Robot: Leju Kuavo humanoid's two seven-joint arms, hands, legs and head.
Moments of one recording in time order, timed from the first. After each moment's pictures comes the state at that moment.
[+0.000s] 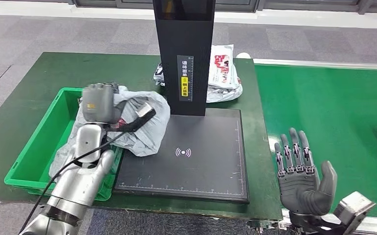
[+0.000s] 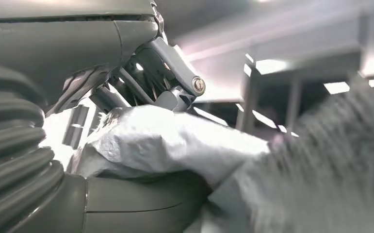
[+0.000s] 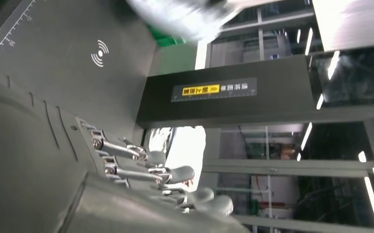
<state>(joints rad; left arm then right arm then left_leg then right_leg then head) -0.45 -0.01 -0.13 -1.35 -1.50 0.39 0.28 0.23 0.17 0.00 -1.88 0.09 0.42 -0.36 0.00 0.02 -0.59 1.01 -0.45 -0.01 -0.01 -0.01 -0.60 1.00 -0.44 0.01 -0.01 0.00</state>
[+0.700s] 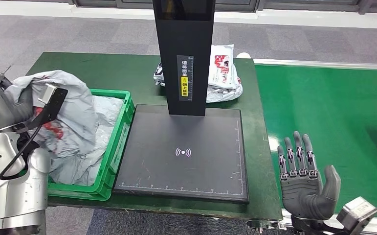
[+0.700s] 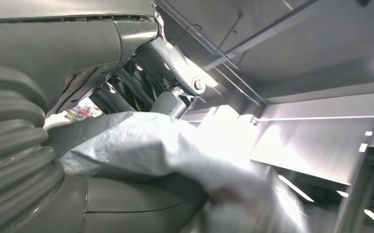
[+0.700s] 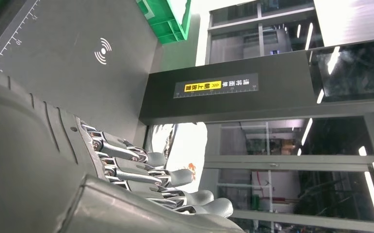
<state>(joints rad) -0.35 0.09 0.30 -1.65 -1.40 0.48 0.20 0.25 0.20 -0.03 -1.89 0.10 0.45 -0.37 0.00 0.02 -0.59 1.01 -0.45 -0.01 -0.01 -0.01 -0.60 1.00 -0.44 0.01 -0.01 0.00</state>
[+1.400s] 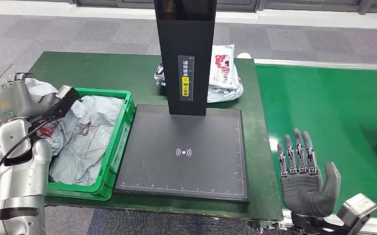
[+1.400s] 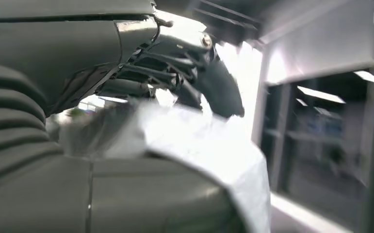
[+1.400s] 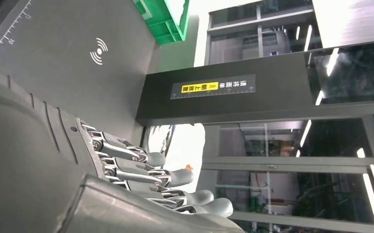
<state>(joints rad) -0.46 0.13 0.31 -1.38 -1.45 0.16 0.21 0.23 0.20 -0.03 -1.89 0.10 0.45 -0.35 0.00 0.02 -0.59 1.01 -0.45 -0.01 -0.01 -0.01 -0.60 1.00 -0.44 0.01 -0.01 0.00</state>
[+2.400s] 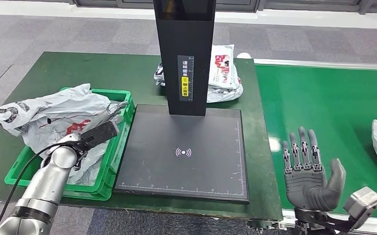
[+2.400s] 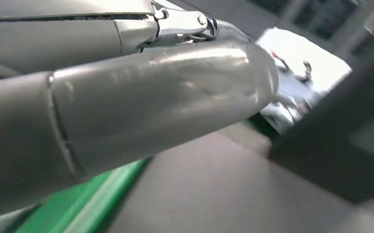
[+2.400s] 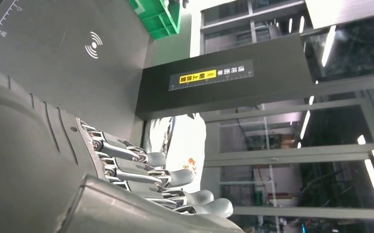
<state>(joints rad) -0.45 0.18 0.00 -1.20 -0.55 -0.40 -0.27 0.19 0.19 -0.08 -1.84 0.03 0.44 -0.33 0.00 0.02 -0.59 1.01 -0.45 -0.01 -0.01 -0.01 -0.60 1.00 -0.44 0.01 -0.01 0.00</state>
